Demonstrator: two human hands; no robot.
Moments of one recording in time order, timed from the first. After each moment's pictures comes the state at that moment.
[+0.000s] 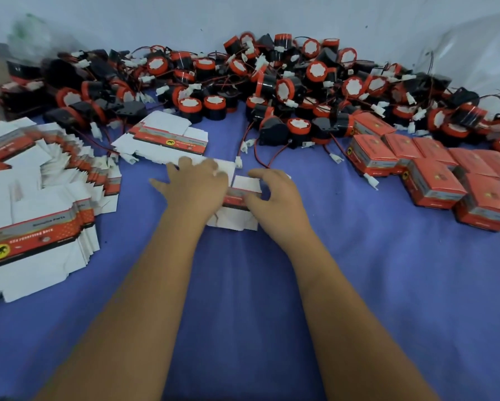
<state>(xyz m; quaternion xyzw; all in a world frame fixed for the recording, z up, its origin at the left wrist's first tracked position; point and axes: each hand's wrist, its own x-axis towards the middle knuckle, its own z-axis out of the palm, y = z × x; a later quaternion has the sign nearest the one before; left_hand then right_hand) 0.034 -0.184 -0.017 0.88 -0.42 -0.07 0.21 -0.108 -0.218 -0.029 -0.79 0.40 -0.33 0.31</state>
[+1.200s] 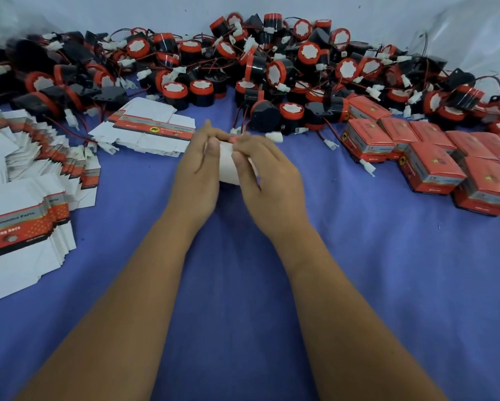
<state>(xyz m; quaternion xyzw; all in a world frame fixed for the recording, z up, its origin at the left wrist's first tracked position) 0.009 -0.167 -0.018 0.58 -0.51 -0.18 0.61 -0.104 -0.206 -0.018 -0.81 0.30 -0.48 0.15</state>
